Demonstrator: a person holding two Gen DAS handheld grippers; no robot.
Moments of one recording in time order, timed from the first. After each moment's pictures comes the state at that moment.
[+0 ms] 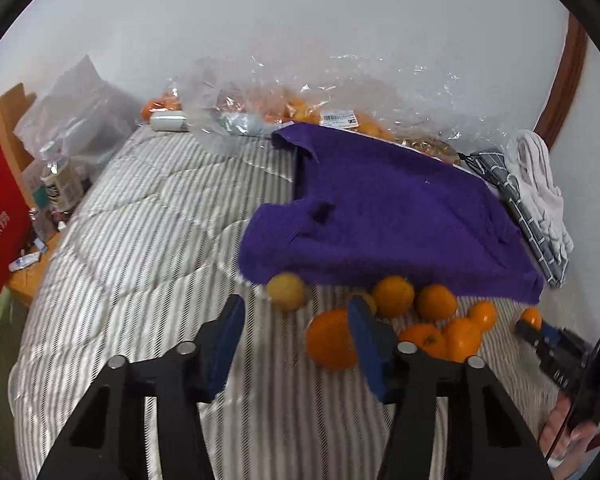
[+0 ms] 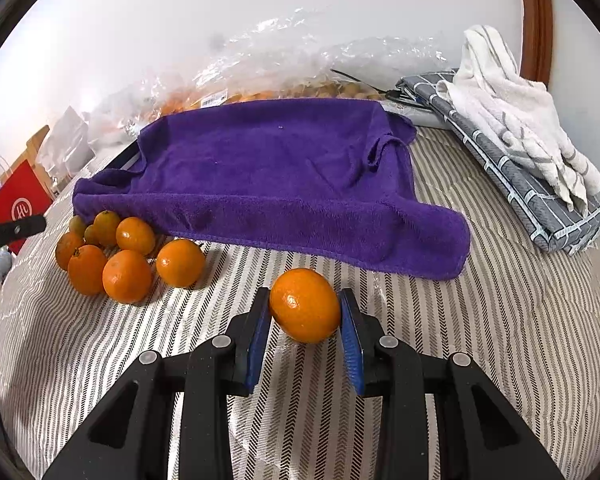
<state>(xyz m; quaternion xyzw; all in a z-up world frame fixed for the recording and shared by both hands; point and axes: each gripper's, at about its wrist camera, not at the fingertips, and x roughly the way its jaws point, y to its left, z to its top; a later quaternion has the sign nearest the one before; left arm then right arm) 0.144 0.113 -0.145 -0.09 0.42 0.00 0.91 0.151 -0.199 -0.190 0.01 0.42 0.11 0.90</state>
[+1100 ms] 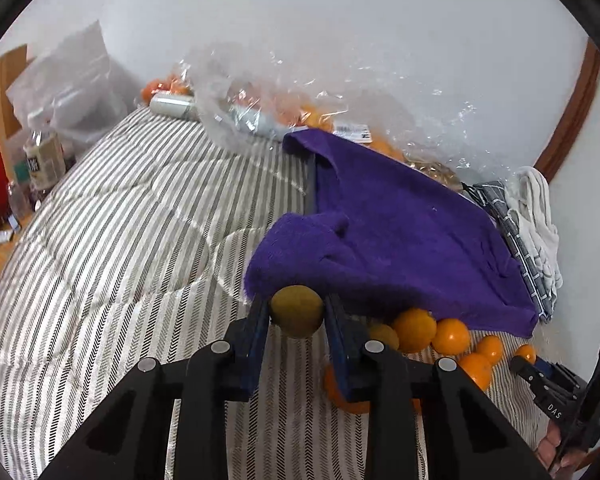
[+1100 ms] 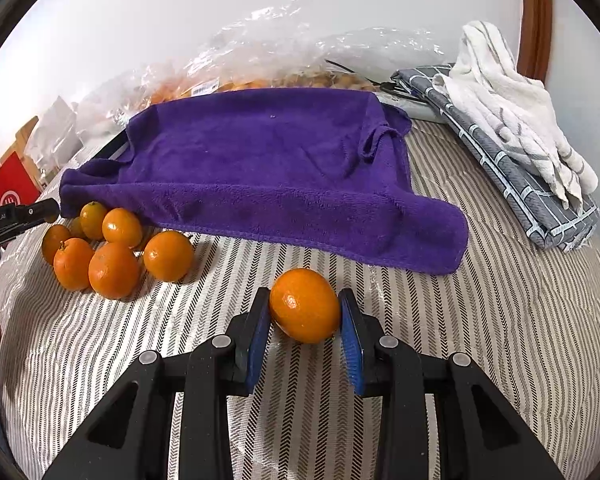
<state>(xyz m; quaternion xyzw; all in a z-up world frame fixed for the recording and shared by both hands) 0.159 0.139 -0.171 -0.15 0.38 -0.03 0.91 0.154 -0.195 -0.195 -0.01 0.43 0.09 0.90</state>
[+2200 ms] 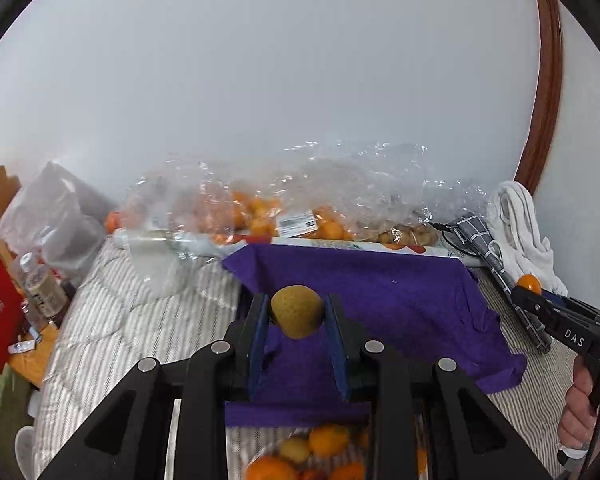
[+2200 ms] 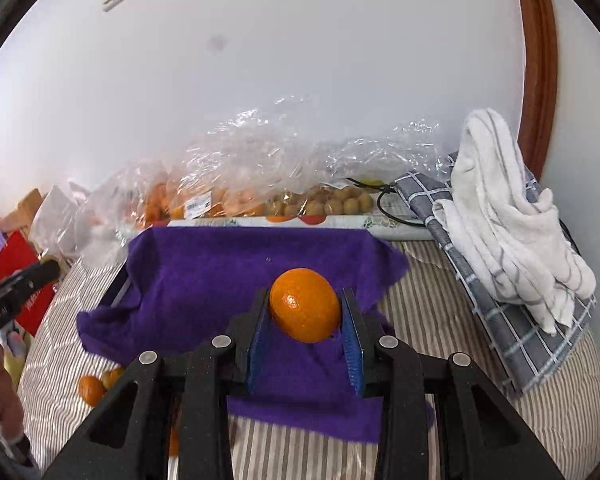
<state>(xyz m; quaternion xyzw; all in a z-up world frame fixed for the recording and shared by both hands) 0.212 0.062 -0.077 -0.05 0.31 -0.01 0.95 0.248 -0.201 -0.098 0.04 0.36 0.09 0.93</state>
